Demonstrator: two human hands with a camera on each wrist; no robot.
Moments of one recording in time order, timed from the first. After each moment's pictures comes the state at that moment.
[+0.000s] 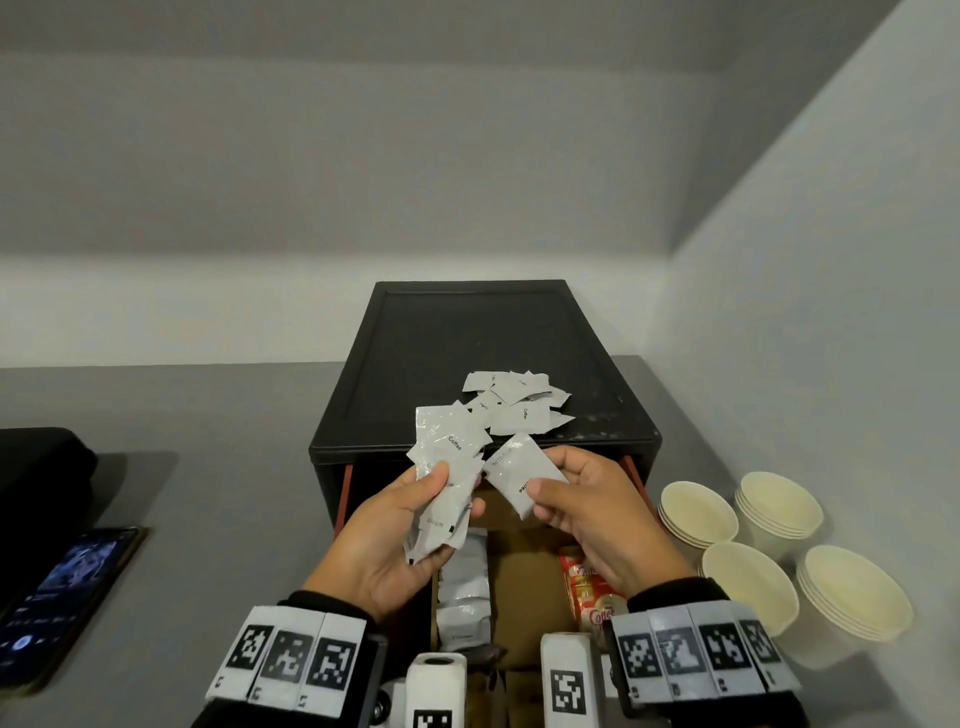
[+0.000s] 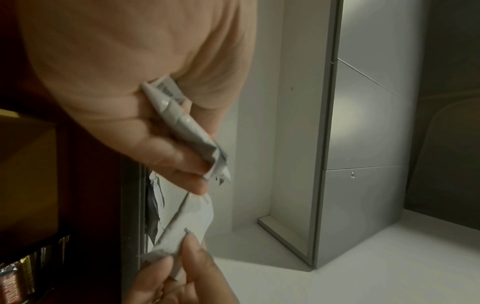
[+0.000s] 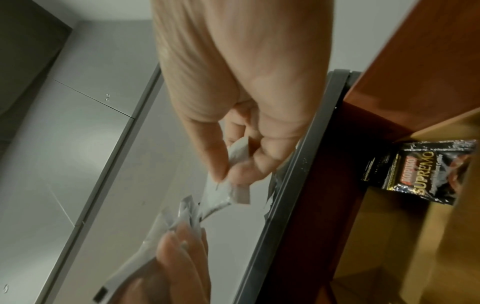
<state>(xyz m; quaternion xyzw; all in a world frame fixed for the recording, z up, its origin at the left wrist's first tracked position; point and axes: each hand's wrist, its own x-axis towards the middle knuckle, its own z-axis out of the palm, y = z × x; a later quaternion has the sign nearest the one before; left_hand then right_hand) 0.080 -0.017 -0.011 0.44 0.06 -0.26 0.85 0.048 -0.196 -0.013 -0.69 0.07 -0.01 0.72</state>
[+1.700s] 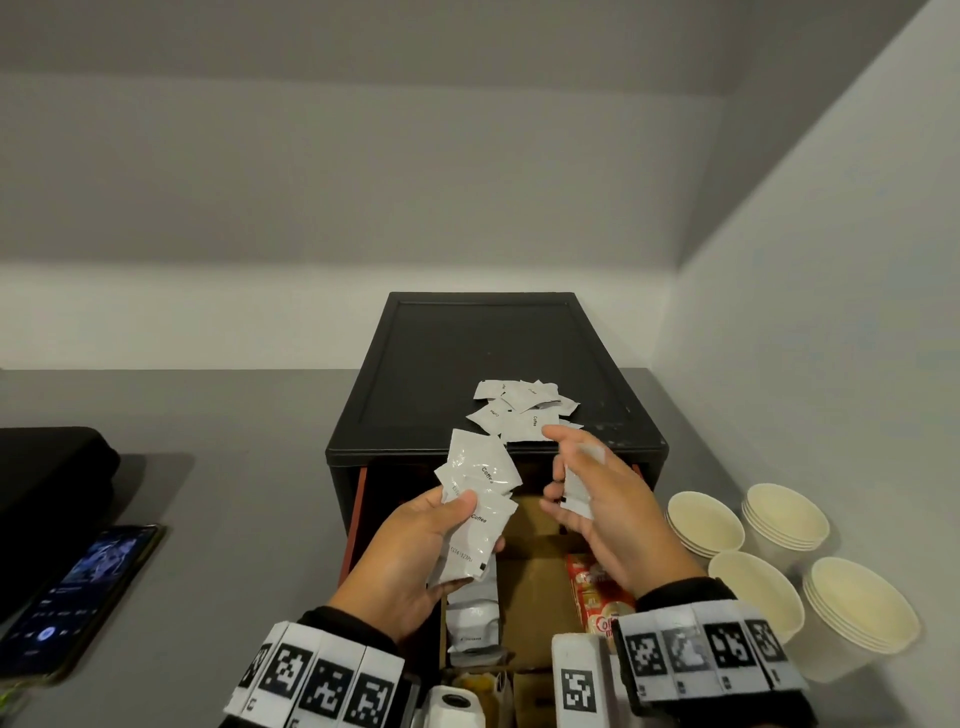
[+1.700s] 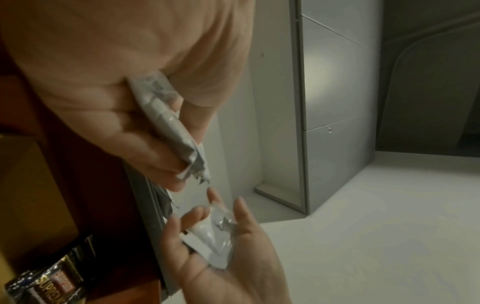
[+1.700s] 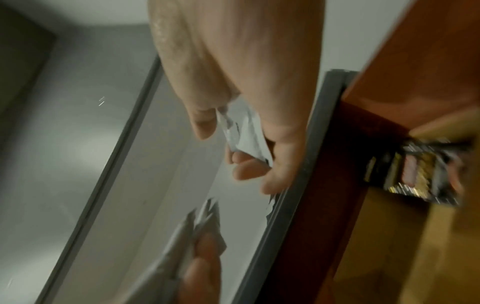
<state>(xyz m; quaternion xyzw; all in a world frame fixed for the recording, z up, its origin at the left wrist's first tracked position) 0.060 -0.020 -0.010 0.57 0.03 -0.25 0.79 0.041 -0.191 0.006 -0.66 0.09 -0.04 0.74</state>
